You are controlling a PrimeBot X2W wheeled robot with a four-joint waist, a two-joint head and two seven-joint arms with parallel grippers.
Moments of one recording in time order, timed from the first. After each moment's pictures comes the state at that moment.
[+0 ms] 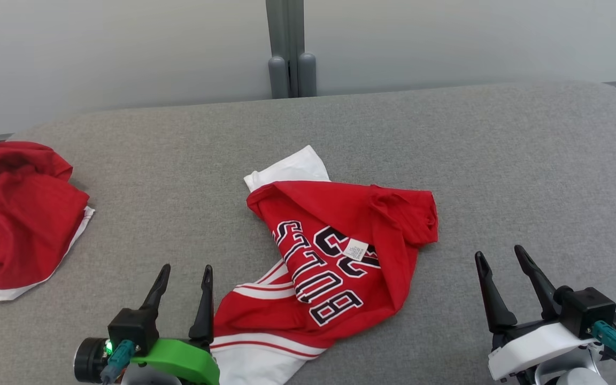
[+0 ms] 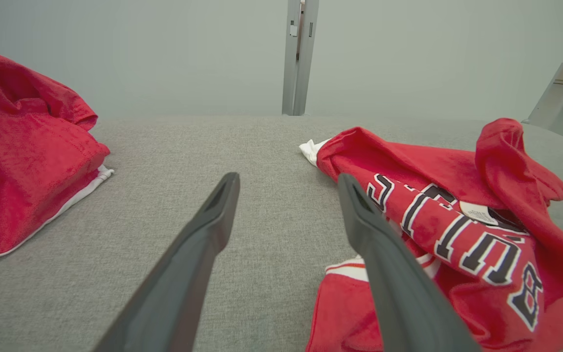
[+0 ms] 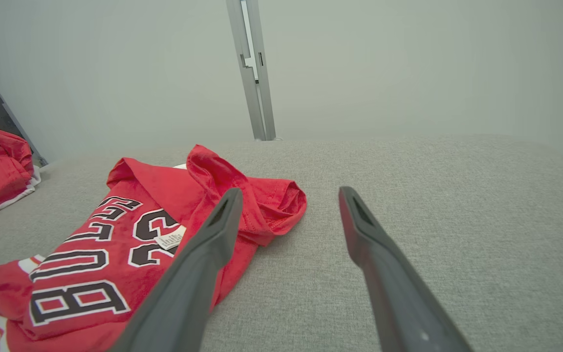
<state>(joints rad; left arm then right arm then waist) -0.06 0.05 -0.14 0.33 -0.19 -0.09 -0.26 0.02 -0.18 0.12 0.15 0.27 0.13 -0.26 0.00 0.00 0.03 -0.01</state>
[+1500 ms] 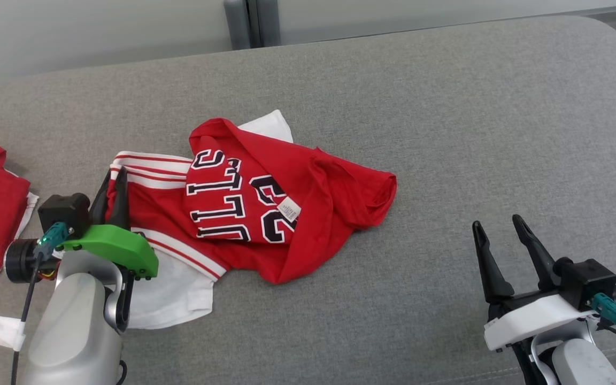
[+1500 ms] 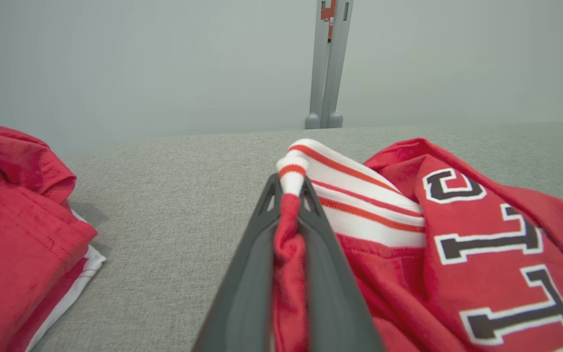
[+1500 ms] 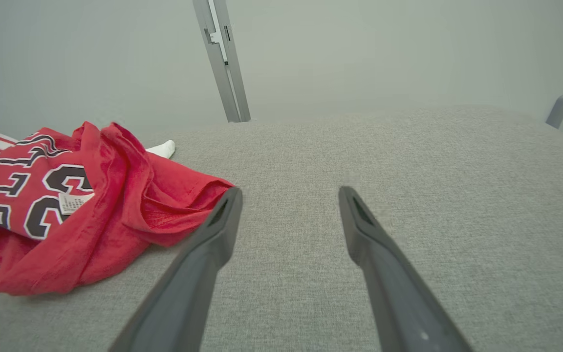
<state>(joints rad) -0.51 0.18 -0.13 0.71 -0.29 -0.07 -0.26 -0.07 -0.17 0.12 0.17 0.28 0.13 -0.26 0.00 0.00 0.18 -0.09</state>
